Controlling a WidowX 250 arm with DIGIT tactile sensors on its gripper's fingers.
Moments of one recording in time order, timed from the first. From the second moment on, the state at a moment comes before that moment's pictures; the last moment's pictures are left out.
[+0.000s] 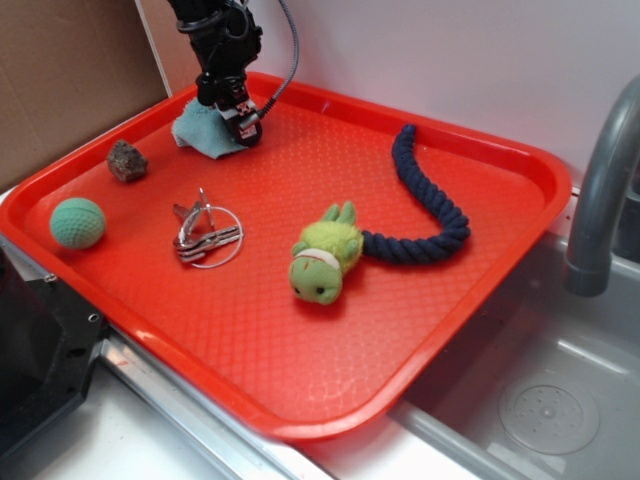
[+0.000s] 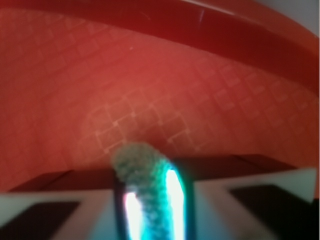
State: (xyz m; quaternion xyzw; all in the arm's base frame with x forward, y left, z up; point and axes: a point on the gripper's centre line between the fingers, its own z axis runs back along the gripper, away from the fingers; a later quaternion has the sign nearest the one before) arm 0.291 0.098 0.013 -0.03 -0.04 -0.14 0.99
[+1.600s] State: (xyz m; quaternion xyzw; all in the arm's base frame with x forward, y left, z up) arm 0.205 -0.012 0.301 -0.04 -0.06 0.05 1.00
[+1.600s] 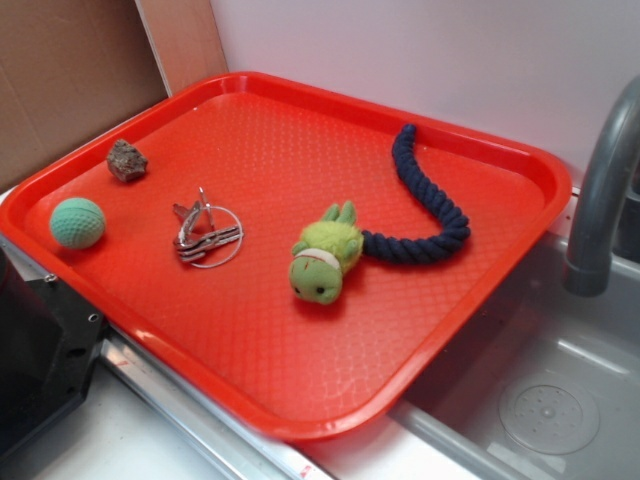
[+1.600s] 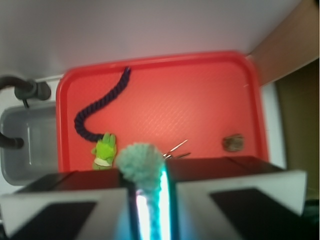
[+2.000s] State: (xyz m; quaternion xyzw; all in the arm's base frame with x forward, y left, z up) arm 0.208 -0.019 0.260 -0.01 -0.02 0.04 1.00
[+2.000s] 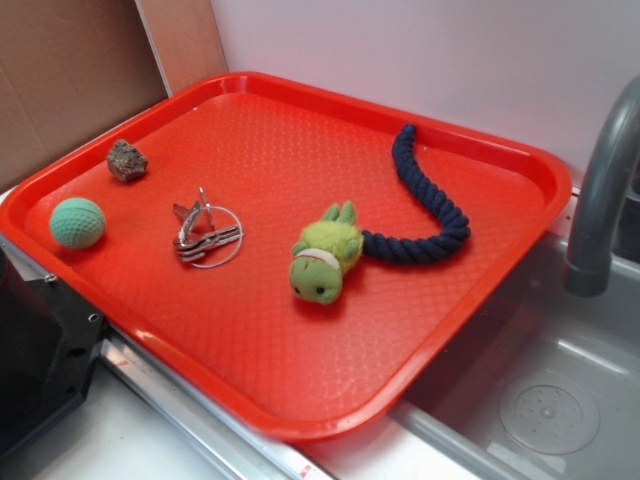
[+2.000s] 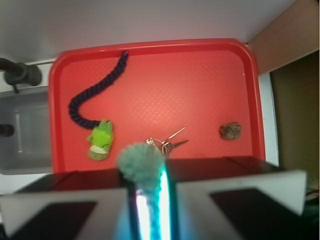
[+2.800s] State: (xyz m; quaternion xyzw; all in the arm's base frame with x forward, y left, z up) arm 0.222 -0.025 0.216 0.01 -0.01 0.03 1.00
